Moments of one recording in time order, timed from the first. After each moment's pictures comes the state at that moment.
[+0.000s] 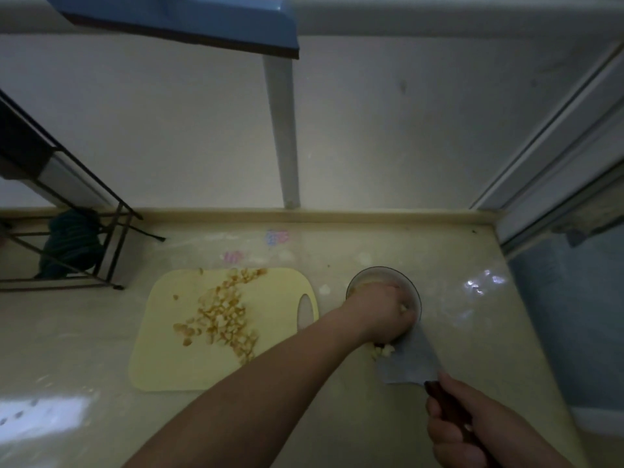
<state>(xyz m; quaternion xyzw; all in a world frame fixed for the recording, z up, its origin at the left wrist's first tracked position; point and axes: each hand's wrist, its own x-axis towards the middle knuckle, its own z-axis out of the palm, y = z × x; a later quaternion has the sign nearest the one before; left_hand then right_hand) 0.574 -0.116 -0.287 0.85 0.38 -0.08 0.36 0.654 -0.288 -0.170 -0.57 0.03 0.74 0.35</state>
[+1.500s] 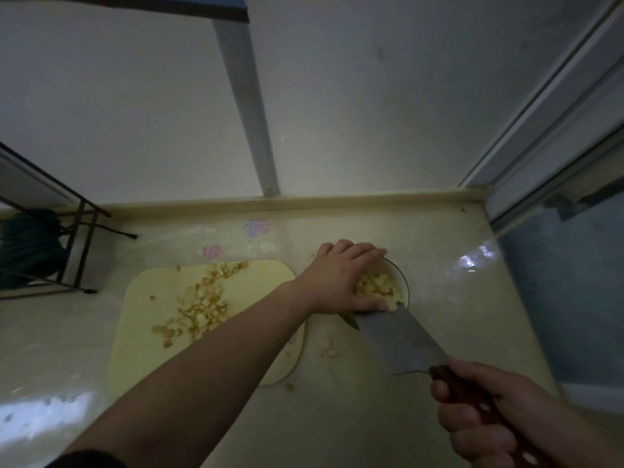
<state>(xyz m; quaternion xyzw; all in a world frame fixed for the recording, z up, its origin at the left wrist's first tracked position) 0.539 -0.075 -0.313 0.92 0.31 0.00 0.25 0.684 -0.257 -0.161 -0.52 0.20 0.77 0.32</state>
